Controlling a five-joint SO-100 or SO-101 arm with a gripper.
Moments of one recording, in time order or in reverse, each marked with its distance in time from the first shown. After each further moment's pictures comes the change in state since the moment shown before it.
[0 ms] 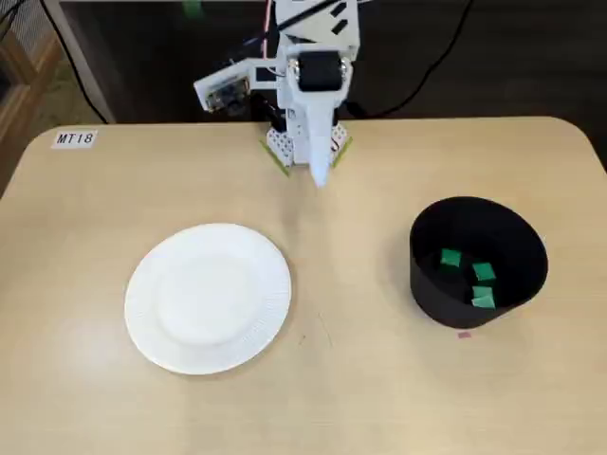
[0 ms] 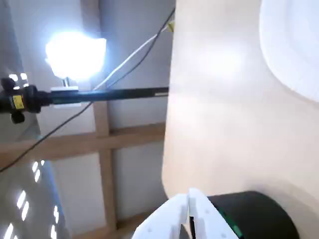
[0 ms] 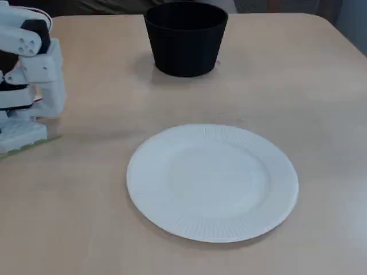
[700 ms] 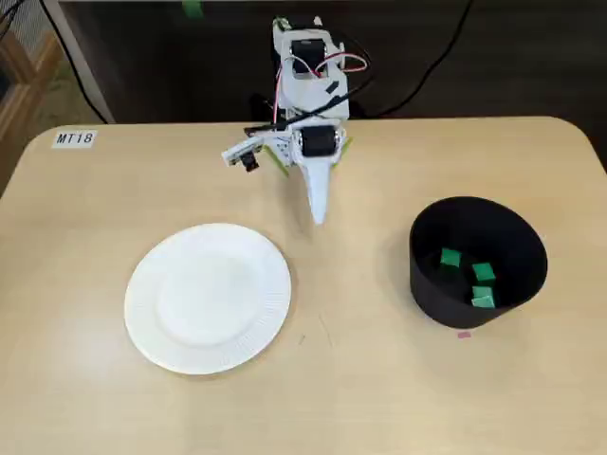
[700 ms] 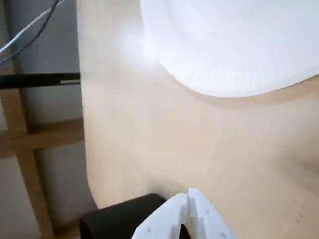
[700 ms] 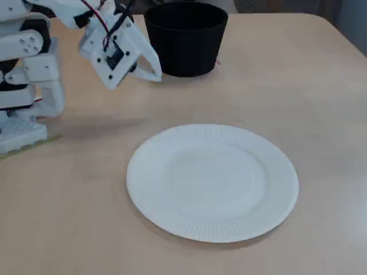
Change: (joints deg) arm -0.4 21.0 36.9 -1.3 -2.2
